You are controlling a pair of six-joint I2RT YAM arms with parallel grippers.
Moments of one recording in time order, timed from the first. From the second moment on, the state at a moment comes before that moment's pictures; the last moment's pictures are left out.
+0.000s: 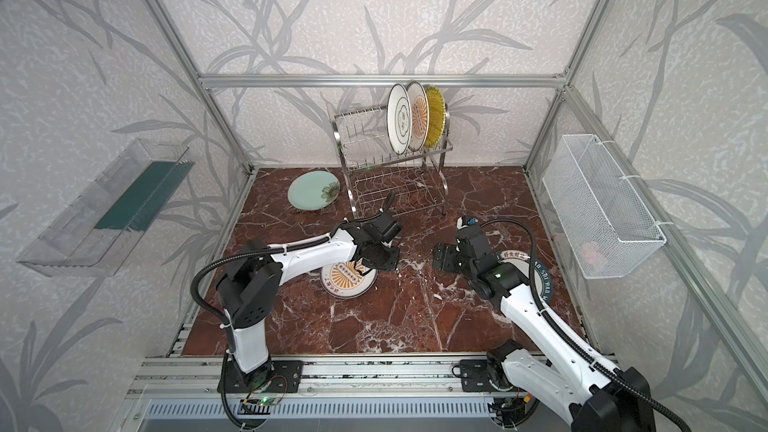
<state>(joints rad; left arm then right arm) -0.81 1.86 1.35 -0.65 -0.01 -0.60 0.45 0.97 0.71 -0.50 0.07 0.55</state>
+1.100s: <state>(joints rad) -0.24 1.34 0.66 -0.39 0.17 -0.65 0.45 1.08 0.66 -0.35 -0.06 0.63</state>
